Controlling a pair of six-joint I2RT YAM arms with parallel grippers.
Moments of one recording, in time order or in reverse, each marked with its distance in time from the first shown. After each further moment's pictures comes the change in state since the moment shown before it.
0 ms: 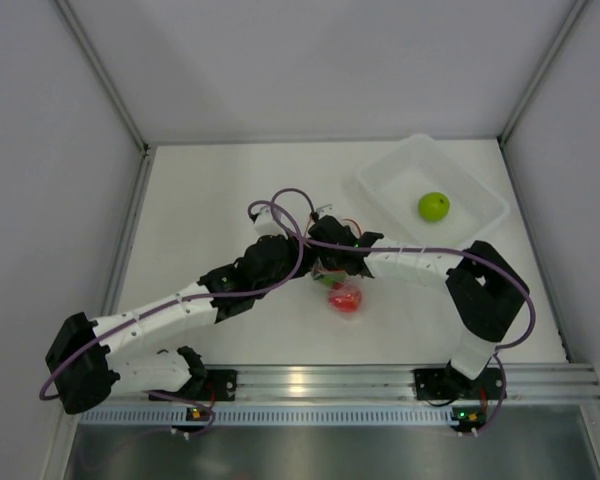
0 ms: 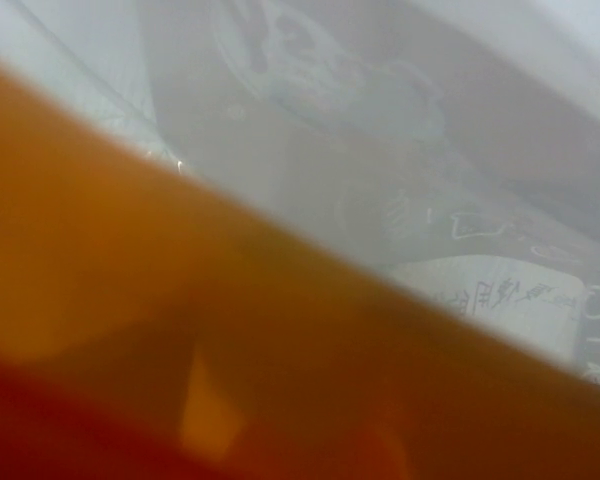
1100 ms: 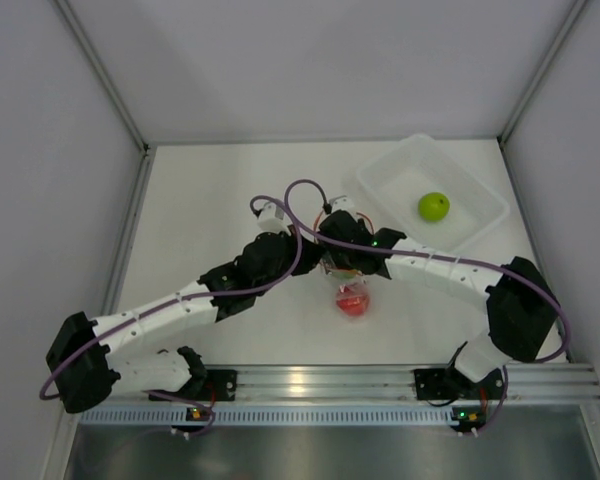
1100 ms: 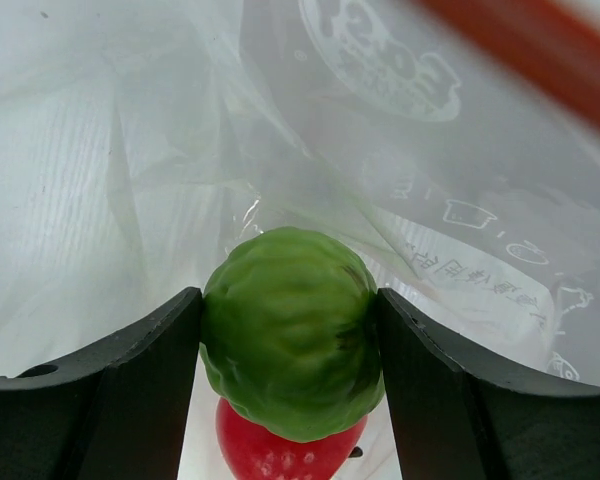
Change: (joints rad) left arm -0.002 0.008 0.015 0.060 0.064 0.002; right arm 0.014 -0.184 -0.005 -0.143 0.077 0.002
